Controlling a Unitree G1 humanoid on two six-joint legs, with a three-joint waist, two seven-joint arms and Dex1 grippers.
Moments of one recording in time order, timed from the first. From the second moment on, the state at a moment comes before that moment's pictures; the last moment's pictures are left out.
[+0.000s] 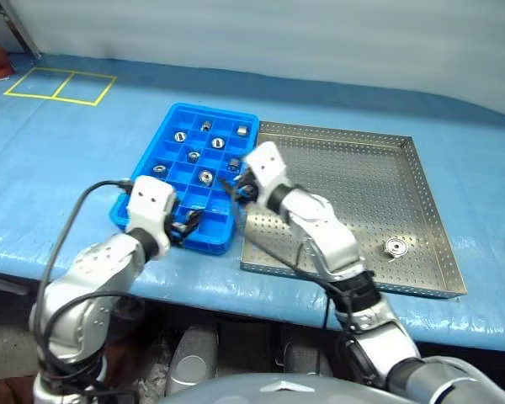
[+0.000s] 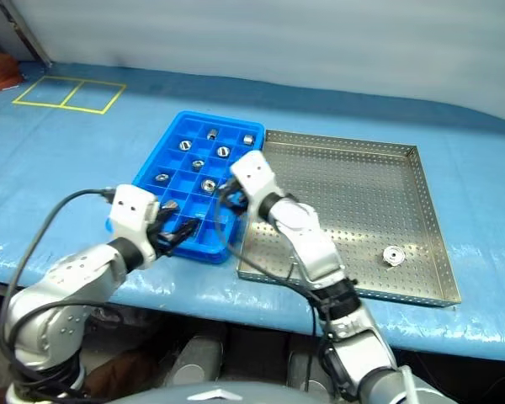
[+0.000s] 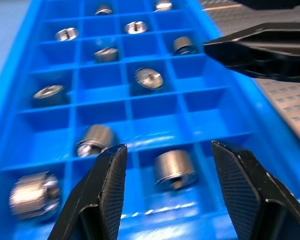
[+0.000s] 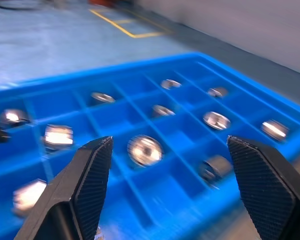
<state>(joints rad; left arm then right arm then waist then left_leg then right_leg) -0.16 0.33 0.06 -0.75 -0.41 1.19 -0.26 -0.45 -0.14 0.20 -0.14 0.00 0.58 0.33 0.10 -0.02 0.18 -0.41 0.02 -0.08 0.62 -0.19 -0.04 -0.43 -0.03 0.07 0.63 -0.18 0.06</state>
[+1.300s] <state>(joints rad) -0.30 0.32 -0.20 -0.42 -0.35 0.95 -0.37 -0.08 -0.27 -0.18 -0.35 -0.01 0.89 0.14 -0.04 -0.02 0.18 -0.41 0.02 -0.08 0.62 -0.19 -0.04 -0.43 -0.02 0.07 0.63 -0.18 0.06</state>
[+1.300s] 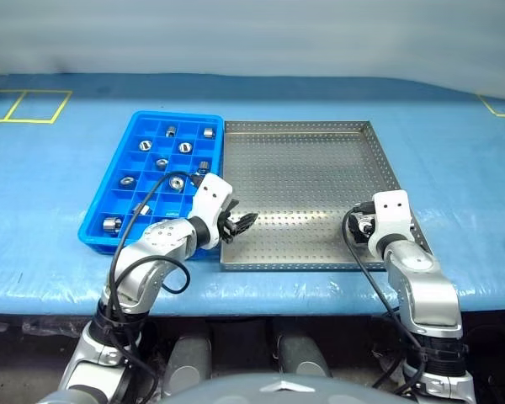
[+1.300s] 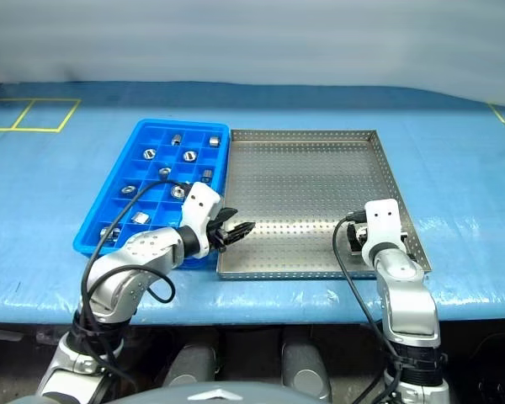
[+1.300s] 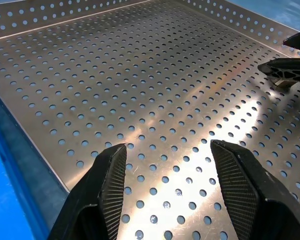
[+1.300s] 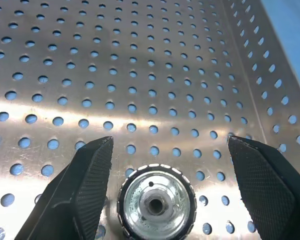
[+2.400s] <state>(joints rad) -0.20 0.35 -0.07 -0.51 -0.33 0.98 -0.29 -0.28 -0.24 -0.01 -0.30 0.05 0.85 0.17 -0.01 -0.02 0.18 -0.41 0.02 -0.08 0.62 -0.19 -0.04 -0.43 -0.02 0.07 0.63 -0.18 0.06</state>
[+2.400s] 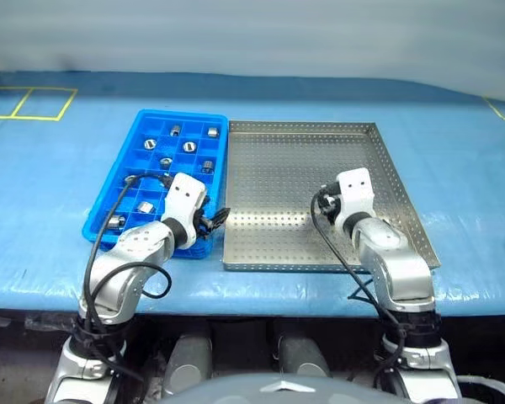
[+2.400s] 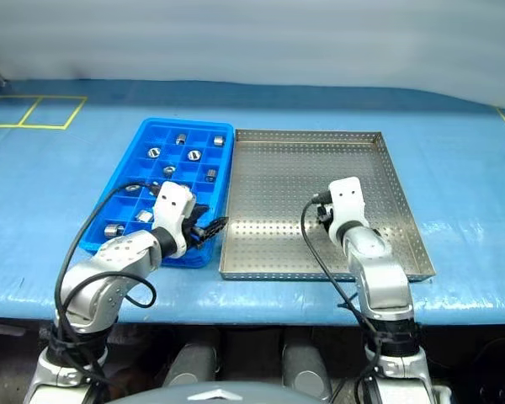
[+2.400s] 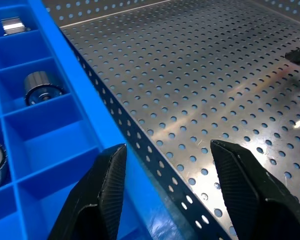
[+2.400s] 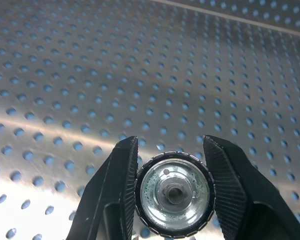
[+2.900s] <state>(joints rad) -0.10 0.36 0.08 -0.63 -0.34 1.02 -0.24 -0.53 -0.10 0.31 -0.05 0.06 0.69 0.36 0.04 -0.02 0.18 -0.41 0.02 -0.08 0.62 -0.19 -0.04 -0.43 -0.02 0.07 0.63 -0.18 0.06</state>
